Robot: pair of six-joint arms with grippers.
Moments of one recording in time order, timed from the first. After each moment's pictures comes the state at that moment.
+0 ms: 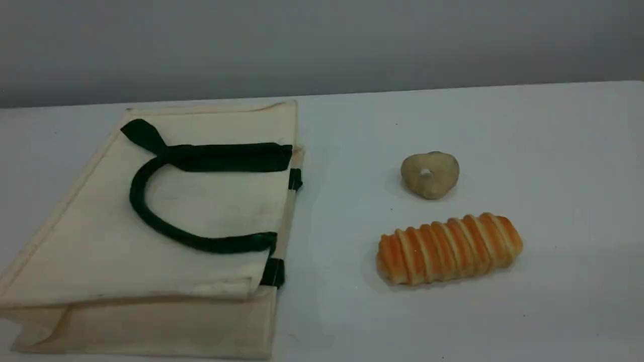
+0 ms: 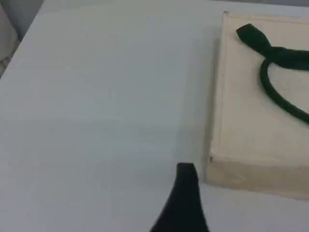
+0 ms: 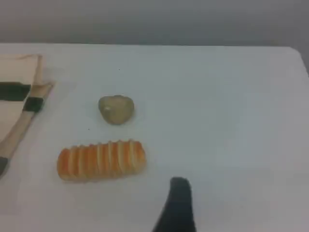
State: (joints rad) left arm 0.07 0.00 -0.50 0.05 1.08 -0.03; right arm -0.05 0.00 -0.51 0.19 1.07 -0.13
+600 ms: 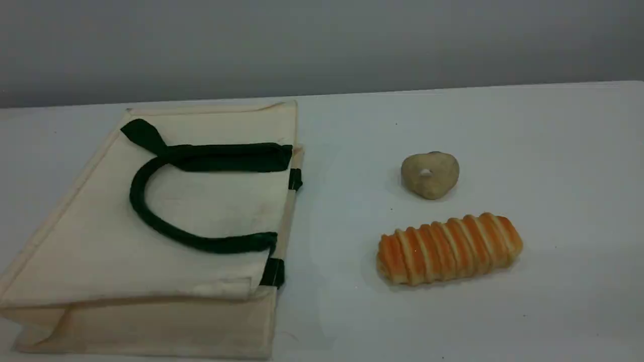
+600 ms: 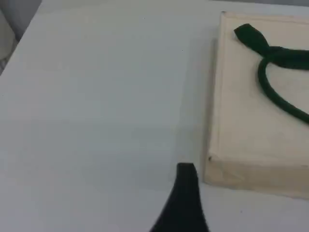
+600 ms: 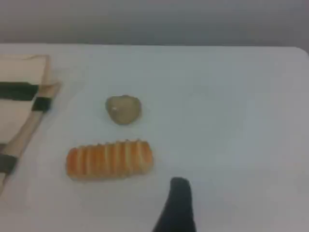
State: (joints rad) left arm 0.07 0.00 -0.50 0.05 1.08 -0.03; right arm -0.03 0.00 -0.51 0.21 1.07 -0.13
